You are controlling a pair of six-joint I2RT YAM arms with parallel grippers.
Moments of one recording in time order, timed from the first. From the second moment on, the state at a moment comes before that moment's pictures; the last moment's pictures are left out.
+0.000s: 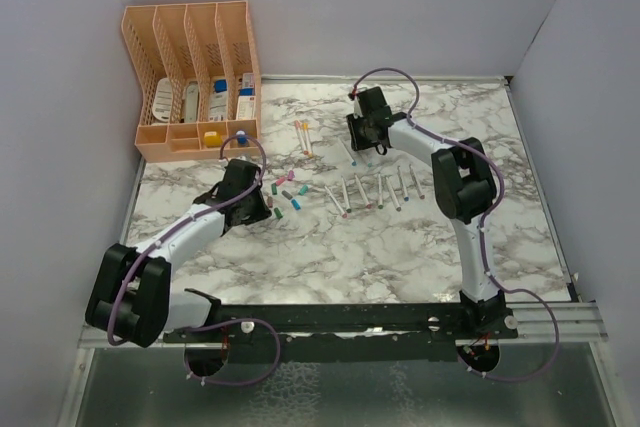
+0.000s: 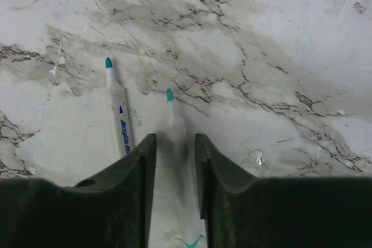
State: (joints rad) left arm -0.36 1.27 0.65 -0.31 -0.01 -0.67; right arm 0.44 2.26 1.72 -0.31 0.03 0.08
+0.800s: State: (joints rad) left arm -0.36 1.35 0.62 -0.26 -0.02 -0.64; right arm 0.45 2.30 2.01 -0.38 -0.03 0.08
